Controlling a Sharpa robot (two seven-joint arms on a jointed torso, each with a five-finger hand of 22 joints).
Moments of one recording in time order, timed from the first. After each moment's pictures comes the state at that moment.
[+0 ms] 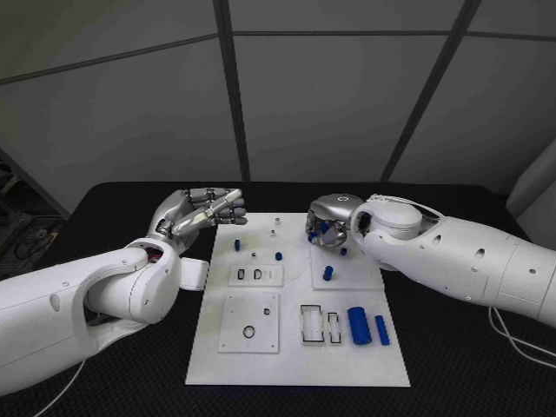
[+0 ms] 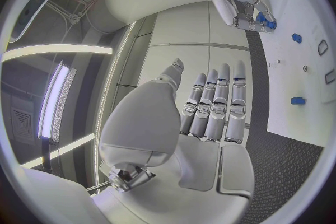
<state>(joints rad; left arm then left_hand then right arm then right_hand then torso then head) 1.14 -0.97 0.04 1.71 -0.04 -0.50 0.47 1.36 -0.05 0.13 0.08 0.13 0.95 0.21 0.12 0.07 1.03 0.16 0.13 0.07 1.06 0.12 0.18 0.16 0.18 0.88 0.23 0.45 0.21 1.25 -0.52 0.01 1.19 -1.70 -0.09 -0.10 1.33 -0.10 0.42 -0.06 0.32 1.06 0.15 0.09 0.09 1.19 0.08 0.10 0.13 1.47 0.01 1.25 1.10 0.11 1.25 0.11 1.37 1.13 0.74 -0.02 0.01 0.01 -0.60</state>
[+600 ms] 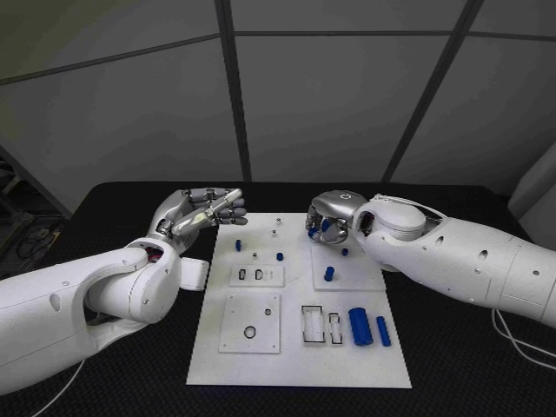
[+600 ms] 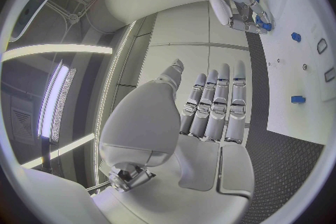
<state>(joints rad) 1.14 -0.97 0.04 1.72 -0.04 -0.50 0.46 1.36 -0.05 0.13 0.08 0.13 0.95 0.21 0.12 0.07 1.03 0.16 0.13 0.07 1.06 0.12 0.17 0.17 0.18 0.88 0.23 0.45 0.21 1.25 -0.53 0.01 1.20 -1.71 -0.18 -0.09 1.37 -0.08 0.46 -0.08 0.27 1.10 0.14 0.11 0.10 1.22 0.07 0.10 0.14 1.47 0.01 1.28 1.12 0.09 1.27 0.10 1.40 1.18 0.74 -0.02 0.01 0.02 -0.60</state>
